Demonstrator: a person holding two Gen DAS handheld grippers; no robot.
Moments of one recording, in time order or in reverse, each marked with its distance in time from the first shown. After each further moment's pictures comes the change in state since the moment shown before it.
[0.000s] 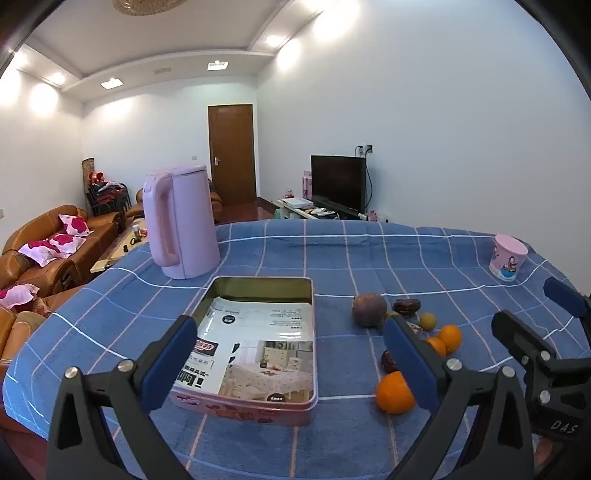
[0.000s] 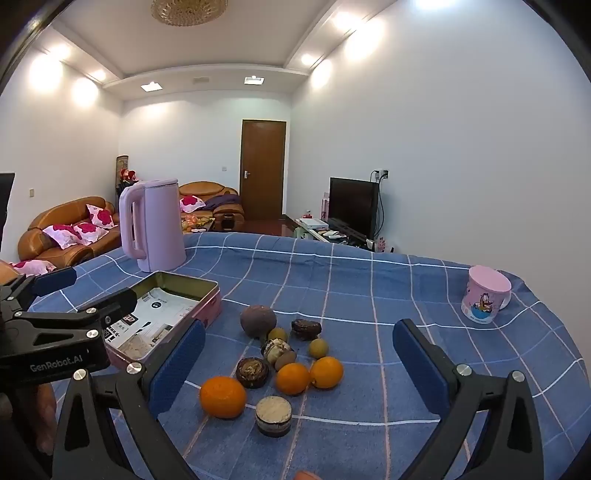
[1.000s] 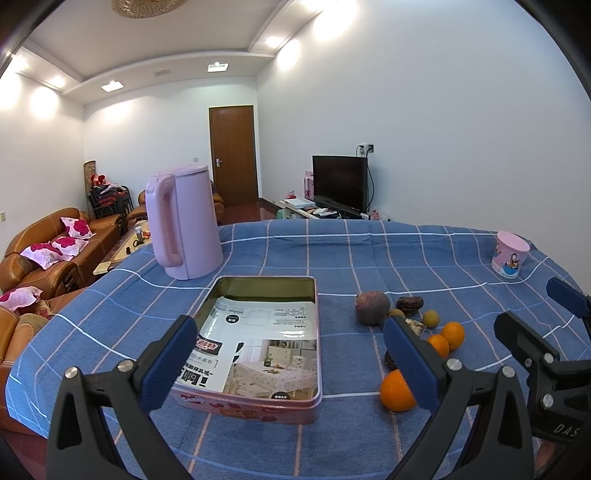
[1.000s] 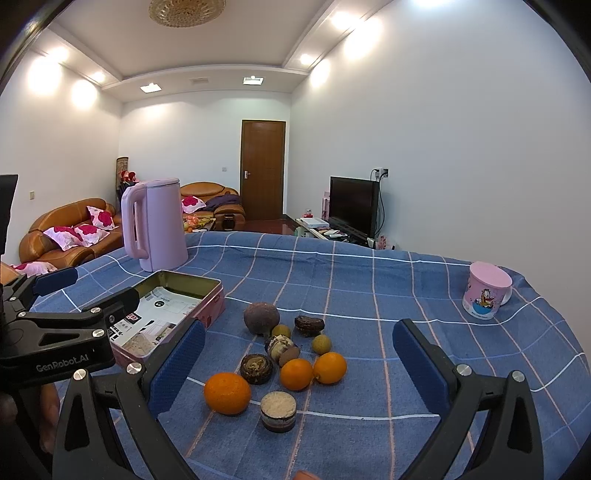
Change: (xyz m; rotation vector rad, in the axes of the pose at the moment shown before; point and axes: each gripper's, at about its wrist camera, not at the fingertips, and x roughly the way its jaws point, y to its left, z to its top) left arm 0.000 -0.001 -0.005 0.012 -0.009 -0.007; right arm -0.004 0.004 -0.003 0.014 0.007 0.004
